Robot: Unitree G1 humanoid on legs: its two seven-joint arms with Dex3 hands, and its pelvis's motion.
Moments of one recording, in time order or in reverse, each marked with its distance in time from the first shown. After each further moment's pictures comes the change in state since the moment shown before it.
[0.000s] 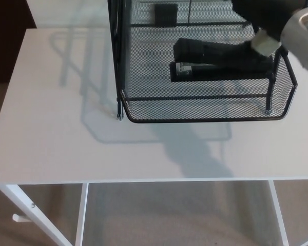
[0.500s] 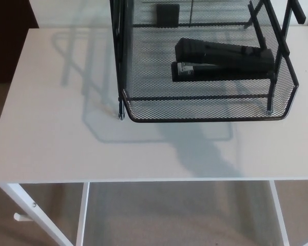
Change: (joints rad) left_arm 0.005 0.000 0.000 0.006 0.000 0.000 0.000; right_arm 0.011 -0.204 -0.396 -0.198 0.159 0.060 0.155
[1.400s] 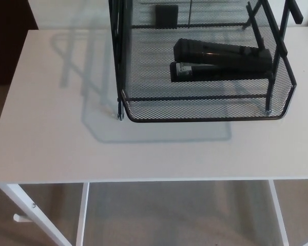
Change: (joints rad) left_arm 0.002 -0.001 -0.001 0.002 0.000 0.000 0.000; right_arm 0.725 -0.037 -0.771 0.239 0.175 -0.020 -0.011
